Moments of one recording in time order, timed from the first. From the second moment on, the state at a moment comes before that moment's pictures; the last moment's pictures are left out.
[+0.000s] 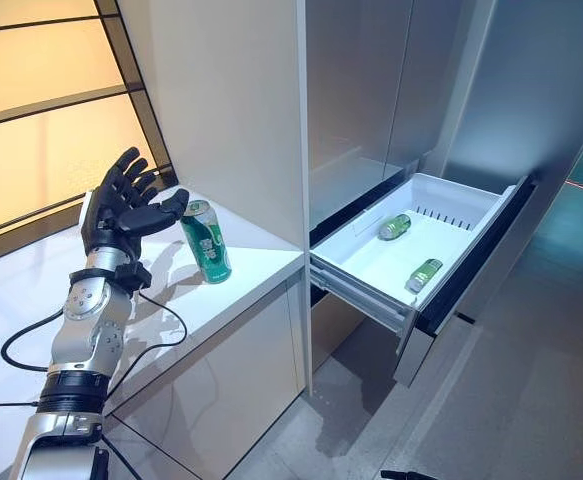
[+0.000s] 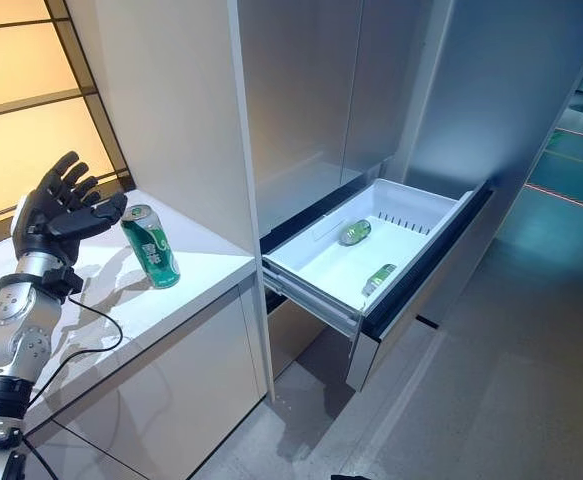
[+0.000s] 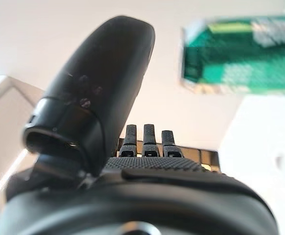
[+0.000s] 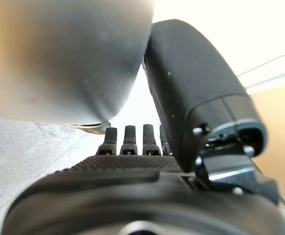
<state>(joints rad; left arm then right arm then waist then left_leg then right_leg) -0.38 0.67 0.05 0.31 -0.71 -0.02 0.07 -0.01 -0.25 0.25 1.22 0.23 0.09 0.24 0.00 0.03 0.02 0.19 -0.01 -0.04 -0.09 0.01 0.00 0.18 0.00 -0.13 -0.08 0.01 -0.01</state>
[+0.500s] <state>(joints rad) -0.39 0.68 0.05 0.31 -0.71 0.01 -0.07 -0.01 -0.25 0.25 1.23 0.23 0.09 0.24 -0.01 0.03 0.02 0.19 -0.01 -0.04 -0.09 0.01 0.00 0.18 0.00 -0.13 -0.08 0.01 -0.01</state>
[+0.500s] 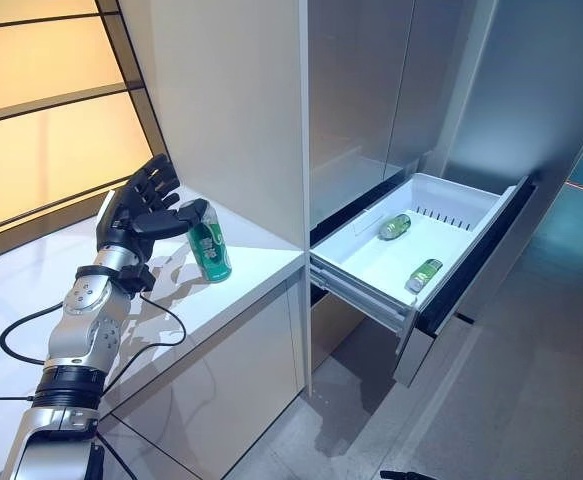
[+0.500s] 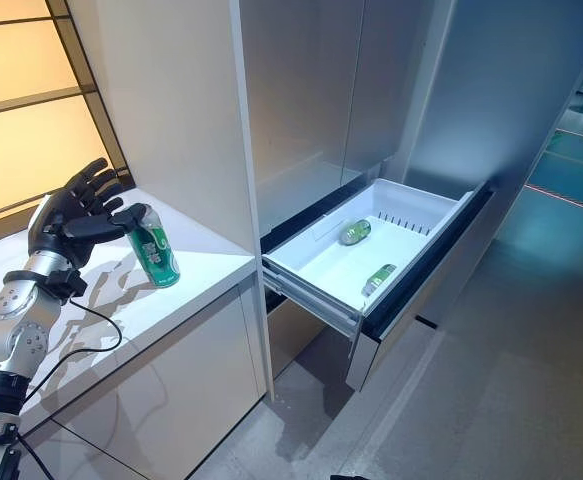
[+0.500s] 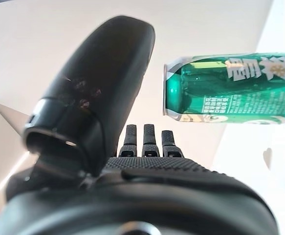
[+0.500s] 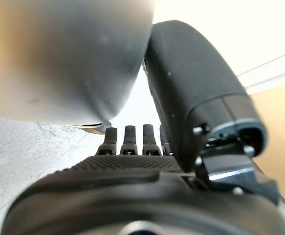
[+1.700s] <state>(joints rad) -0.48 0.74 -0.06 0.43 -0.71 0.06 -0.13 -0.03 -0.25 0.24 1.24 0.23 0.09 0.25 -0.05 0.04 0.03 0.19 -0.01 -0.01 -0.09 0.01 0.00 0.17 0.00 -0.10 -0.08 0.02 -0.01</state>
